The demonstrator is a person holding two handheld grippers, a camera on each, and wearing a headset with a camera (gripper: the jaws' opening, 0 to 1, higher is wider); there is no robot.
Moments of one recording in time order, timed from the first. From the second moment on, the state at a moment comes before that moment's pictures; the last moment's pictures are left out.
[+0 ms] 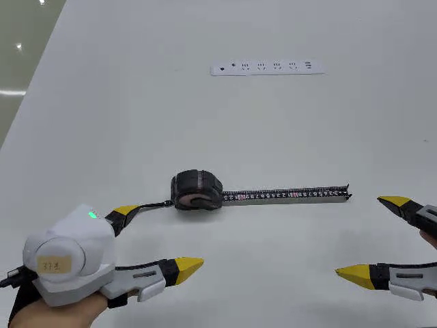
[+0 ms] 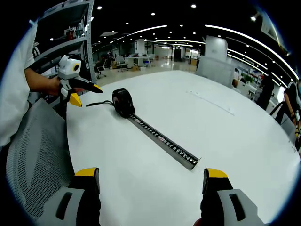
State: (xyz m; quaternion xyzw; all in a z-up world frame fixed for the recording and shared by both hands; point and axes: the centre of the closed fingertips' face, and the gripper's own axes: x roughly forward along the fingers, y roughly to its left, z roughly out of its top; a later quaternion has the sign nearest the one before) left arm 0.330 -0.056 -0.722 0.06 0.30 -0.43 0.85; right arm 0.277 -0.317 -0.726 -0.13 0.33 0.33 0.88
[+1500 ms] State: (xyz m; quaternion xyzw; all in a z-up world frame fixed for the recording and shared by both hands) left arm 0.370 -0.098 -0.732 0.03 0.30 -0.42 0.86; right arm 0.316 -0.322 -0.745 -0.13 0.34 0.36 0.86
